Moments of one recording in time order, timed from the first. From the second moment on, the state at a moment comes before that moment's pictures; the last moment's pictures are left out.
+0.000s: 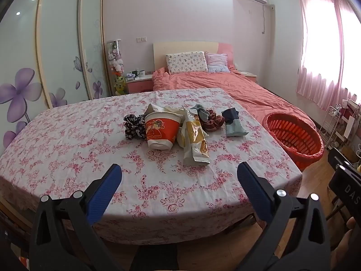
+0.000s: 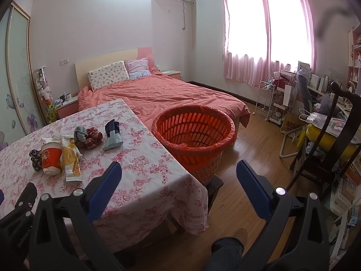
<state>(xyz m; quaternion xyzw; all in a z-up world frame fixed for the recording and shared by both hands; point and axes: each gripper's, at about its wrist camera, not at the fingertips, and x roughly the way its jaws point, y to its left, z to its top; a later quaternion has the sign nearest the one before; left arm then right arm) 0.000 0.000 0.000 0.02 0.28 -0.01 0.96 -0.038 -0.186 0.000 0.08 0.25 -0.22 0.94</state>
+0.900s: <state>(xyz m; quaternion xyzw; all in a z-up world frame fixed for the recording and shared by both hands) 0.001 0.000 0.000 0.02 0.28 -0.01 0.96 -0.037 -0.185 -0.001 0.08 0.25 -0.22 0.94</state>
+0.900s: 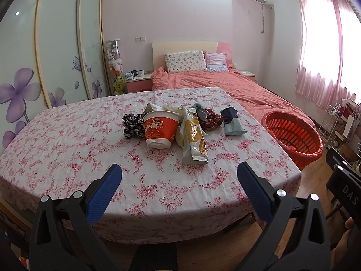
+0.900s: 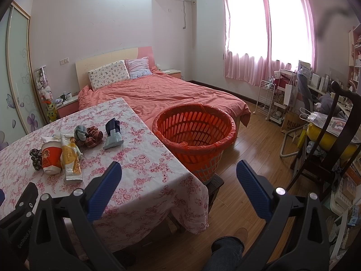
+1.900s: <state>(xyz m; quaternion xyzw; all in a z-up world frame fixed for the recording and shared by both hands) 0.001 -0.006 -0.001 0.02 0.28 -0.01 0.96 -0.035 -0.184 -0.002 0.08 0.26 -0.22 0.94</state>
